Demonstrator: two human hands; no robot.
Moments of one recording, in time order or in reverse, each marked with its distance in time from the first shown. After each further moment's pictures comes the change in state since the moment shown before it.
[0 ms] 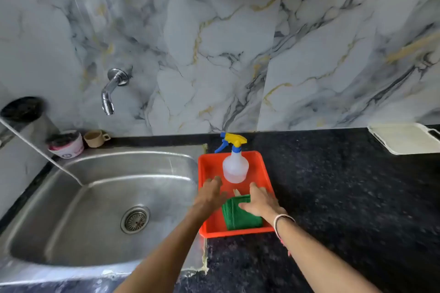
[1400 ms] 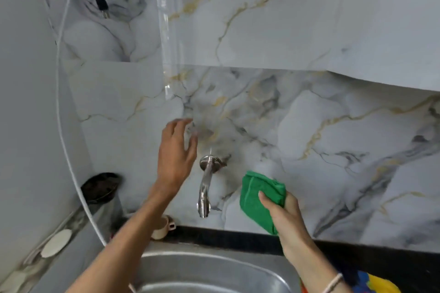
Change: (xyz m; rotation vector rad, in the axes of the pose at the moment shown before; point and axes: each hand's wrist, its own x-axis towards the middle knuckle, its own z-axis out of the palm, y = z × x) left_hand 0.094 -0.157 -0.455 -0.125 1.142 0.436; right_hand 0.073 -0.363 -0.113 1.328 0.304 -0.286
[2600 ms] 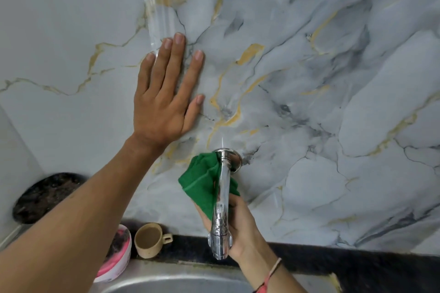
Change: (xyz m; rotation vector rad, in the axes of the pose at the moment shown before) left_hand 0.101 -0.145 0.094 0.684 0.422 0.721; right_hand 0.108 0.100 0.155 1.058 -0.462 0.705
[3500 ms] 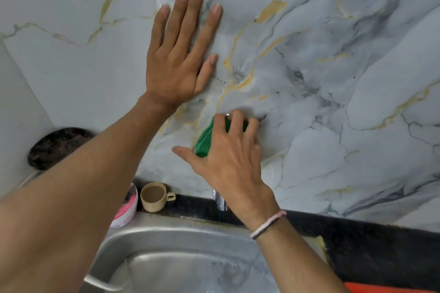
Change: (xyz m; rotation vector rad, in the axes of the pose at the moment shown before) left_hand 0.003 0.001 0.000 0.041 0.007 -0.041; right_hand -0.028 0.018 0.080 -2.529 0.616 -0.809
